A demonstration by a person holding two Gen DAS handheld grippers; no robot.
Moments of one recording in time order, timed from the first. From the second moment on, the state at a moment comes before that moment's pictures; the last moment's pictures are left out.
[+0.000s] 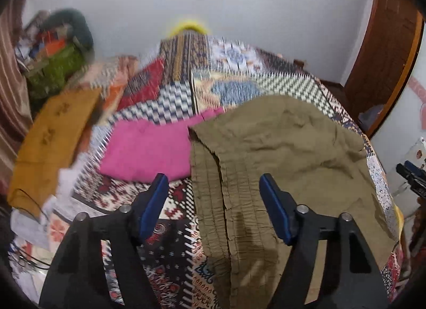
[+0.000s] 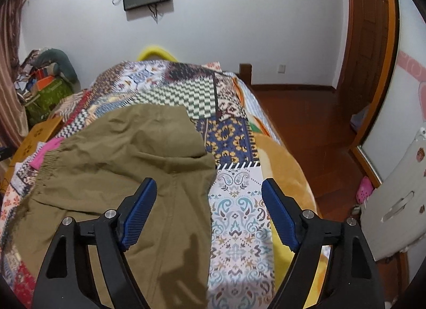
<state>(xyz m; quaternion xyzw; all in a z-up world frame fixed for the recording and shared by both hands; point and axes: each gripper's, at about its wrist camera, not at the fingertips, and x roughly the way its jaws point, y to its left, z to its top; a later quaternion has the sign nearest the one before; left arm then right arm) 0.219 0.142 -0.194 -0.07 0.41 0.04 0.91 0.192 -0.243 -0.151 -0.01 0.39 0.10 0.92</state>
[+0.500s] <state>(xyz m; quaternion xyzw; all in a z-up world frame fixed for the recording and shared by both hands) 0.251 0.123 -0.262 -0.07 0.50 -0.02 0.86 0.235 -0.236 -0.217 -0.01 0.49 0.16 0.86</state>
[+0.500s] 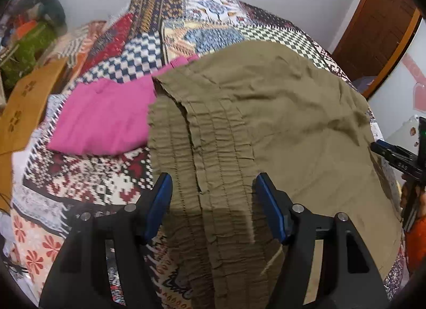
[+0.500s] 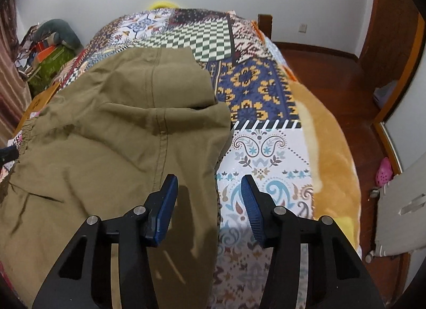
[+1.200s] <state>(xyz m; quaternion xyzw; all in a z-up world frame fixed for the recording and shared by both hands) 0.251 0.106 -0.266 -0.06 0.51 -0.04 0.86 0.225 -0.230 -0.223 -0.01 0.50 0.17 0.85</state>
